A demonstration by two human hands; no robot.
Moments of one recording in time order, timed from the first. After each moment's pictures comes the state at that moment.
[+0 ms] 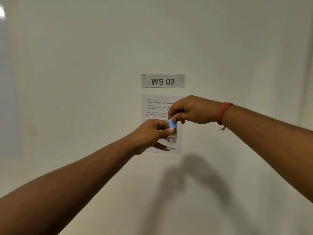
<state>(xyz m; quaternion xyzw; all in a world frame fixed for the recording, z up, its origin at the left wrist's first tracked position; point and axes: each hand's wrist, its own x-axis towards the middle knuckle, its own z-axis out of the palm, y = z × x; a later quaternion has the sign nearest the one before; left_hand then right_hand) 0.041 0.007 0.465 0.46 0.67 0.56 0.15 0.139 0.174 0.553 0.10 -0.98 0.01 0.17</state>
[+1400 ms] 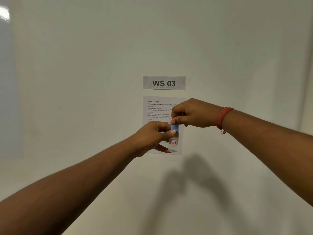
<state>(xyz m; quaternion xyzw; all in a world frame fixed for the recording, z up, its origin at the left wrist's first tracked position) 0.046 0.005 0.463 0.46 0.67 0.57 0.15 0.143 0.171 0.547 0.08 -0.98 0.01 0.19</state>
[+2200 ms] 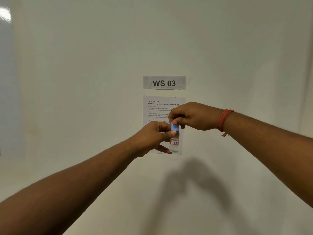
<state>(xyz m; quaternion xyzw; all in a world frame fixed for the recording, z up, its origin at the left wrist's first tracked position) 0.048 0.005 0.461 0.46 0.66 0.57 0.16 0.146 0.167 0.540 0.11 -0.98 0.00 0.17</state>
